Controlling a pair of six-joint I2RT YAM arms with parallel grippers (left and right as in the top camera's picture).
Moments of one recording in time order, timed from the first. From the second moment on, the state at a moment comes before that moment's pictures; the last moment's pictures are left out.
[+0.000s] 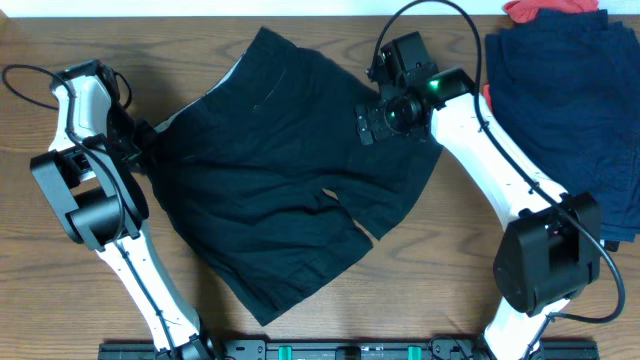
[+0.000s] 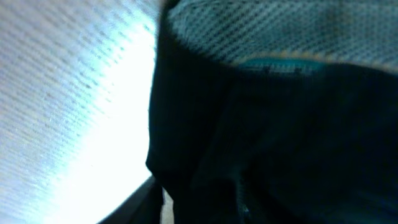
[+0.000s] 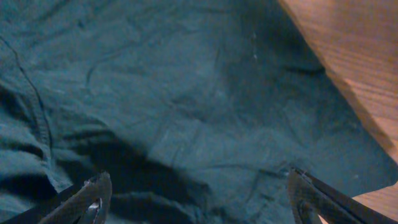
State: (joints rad) left arm 0.38 2.38 1.94 -1.32 0.01 -0.36; right arm 0.39 1.92 1.61 -0.87 -0.12 0.15
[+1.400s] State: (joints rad) left arm 0.13 1.76 1.93 -1.28 0.00 -0.11; right arm 0.43 1.92 1.26 -0.74 -0.13 0.18
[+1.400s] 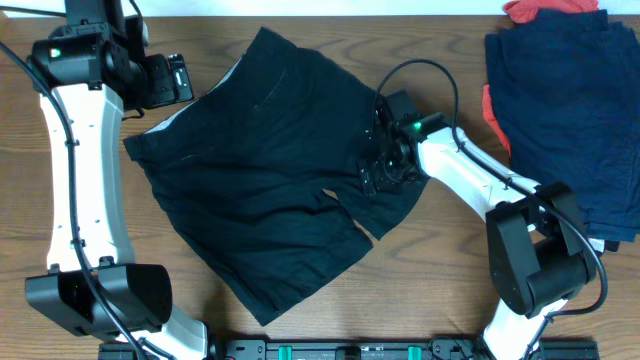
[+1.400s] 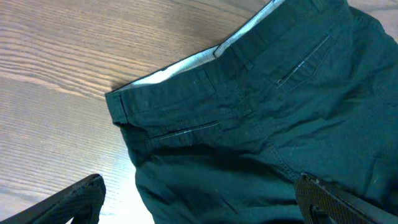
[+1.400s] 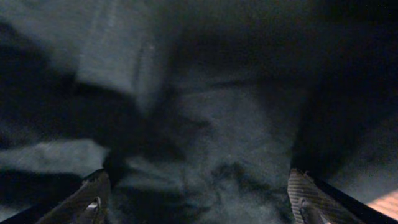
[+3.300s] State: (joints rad) left arm 0.07 1.91 1.74 -0.87 0.14 0.10; right arm 0.12 2.37 2.27 -1.19 -0.23 0.06
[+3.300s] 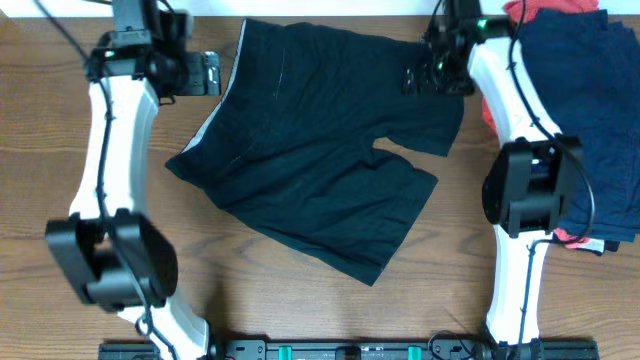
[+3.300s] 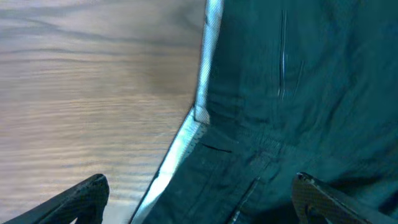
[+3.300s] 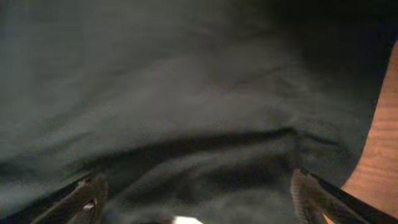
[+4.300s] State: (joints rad) left arm 0.05 2.20 1.73 -0.71 0.18 0.28; right arm 0.16 2.36 2.46 -1.36 -0.36 -0.03
